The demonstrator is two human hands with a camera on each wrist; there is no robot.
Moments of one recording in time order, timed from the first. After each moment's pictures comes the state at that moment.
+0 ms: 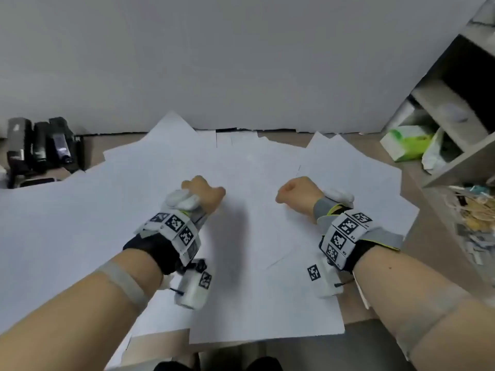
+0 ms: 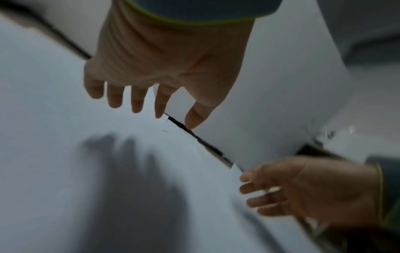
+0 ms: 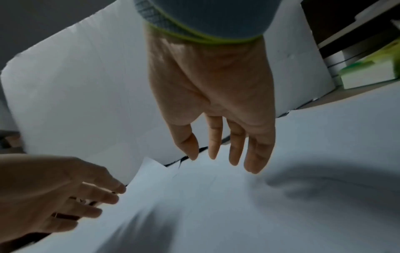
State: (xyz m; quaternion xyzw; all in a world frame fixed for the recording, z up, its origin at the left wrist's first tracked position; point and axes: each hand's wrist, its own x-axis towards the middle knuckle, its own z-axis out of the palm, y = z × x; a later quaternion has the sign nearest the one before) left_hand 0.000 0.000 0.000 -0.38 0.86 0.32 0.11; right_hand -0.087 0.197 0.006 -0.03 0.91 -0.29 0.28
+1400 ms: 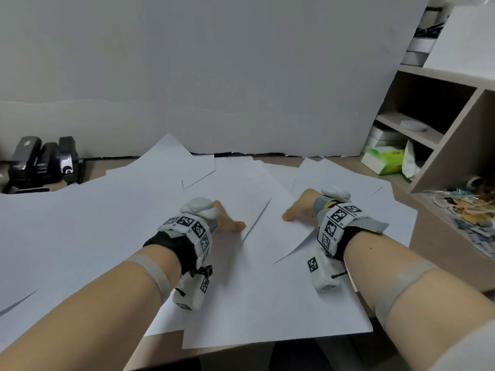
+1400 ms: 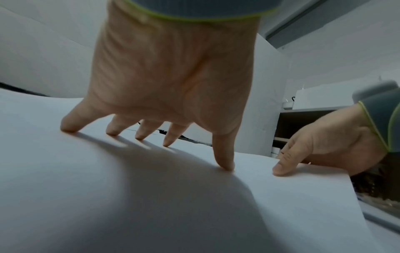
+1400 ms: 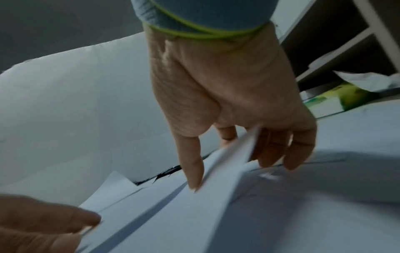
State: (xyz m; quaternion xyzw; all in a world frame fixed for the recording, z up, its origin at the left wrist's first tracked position) left_hand 0.011 0.033 -0.088 -0.22 0.96 0.15 0.13; right_hand -0.081 0.223 -0.051 0.02 0.98 -0.08 0.20
